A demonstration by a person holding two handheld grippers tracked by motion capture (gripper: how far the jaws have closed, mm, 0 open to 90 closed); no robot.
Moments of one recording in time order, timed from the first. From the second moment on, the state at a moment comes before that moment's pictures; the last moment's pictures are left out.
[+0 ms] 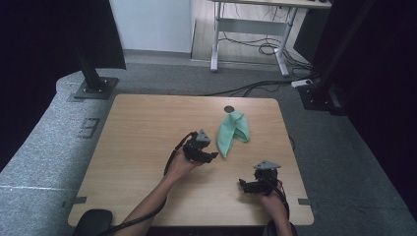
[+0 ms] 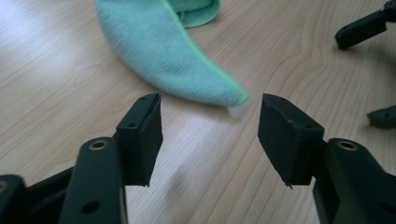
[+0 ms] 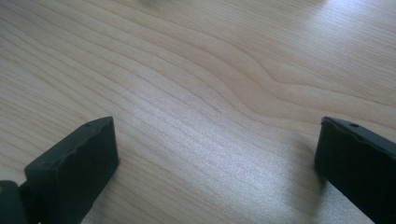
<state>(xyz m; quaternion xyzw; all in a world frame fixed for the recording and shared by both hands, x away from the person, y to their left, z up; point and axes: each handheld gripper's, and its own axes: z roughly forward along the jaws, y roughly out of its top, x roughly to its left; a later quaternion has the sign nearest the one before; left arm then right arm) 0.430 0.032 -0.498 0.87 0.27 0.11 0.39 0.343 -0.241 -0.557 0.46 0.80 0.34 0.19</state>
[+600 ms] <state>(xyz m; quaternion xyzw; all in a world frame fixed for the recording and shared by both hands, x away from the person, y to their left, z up) 0.442 -0.015 -0.517 0.88 0.26 0.10 0.38 0.343 -0.241 -0.557 0.46 0.80 0.34 0.19</state>
